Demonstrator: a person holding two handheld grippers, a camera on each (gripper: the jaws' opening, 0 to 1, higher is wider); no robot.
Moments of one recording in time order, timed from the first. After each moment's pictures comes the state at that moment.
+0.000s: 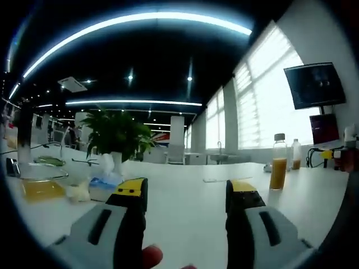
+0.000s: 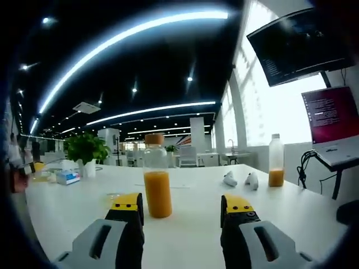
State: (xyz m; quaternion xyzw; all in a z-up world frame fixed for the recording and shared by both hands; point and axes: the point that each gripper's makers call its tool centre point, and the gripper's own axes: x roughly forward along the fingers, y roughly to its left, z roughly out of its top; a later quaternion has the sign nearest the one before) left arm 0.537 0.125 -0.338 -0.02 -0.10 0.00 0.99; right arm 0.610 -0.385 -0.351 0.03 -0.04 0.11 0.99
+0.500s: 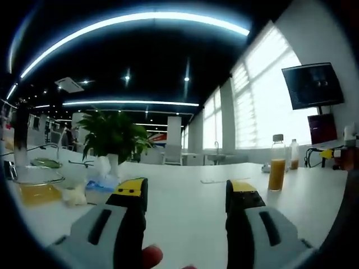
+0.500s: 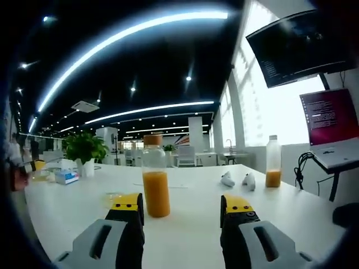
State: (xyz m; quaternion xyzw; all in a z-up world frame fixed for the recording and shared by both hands) left arm 0.545 0.123 -0.333 -0.01 -0.10 -0.01 0.99; right arm 0.605 -0.388 -0.348 0.02 -0.04 0.11 0.99
